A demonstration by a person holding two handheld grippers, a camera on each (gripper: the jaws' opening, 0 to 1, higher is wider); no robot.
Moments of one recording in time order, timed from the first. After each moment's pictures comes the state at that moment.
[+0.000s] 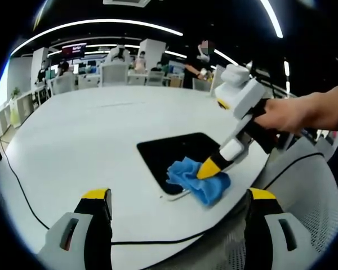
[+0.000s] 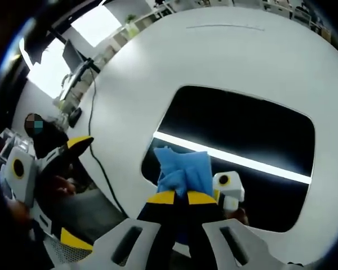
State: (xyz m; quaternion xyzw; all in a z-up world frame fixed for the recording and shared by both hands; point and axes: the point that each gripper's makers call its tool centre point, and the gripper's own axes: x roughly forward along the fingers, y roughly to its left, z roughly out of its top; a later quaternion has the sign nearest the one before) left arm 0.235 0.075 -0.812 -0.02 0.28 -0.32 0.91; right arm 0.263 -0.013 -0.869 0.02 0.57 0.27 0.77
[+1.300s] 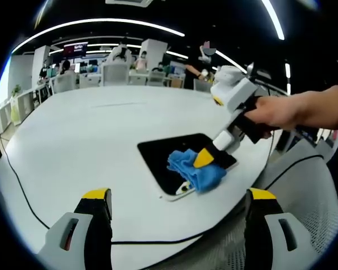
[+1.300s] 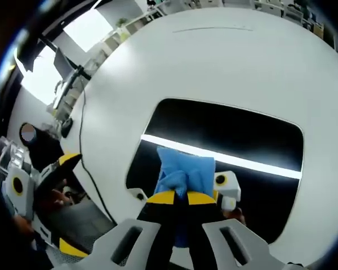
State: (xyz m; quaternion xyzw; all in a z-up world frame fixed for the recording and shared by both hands) left arm 0.236 0.077 -0.812 -0.03 0.28 -0.32 0.91; right arm 0.299 -0.024 -0.872 0.03 0.57 0.24 0.78
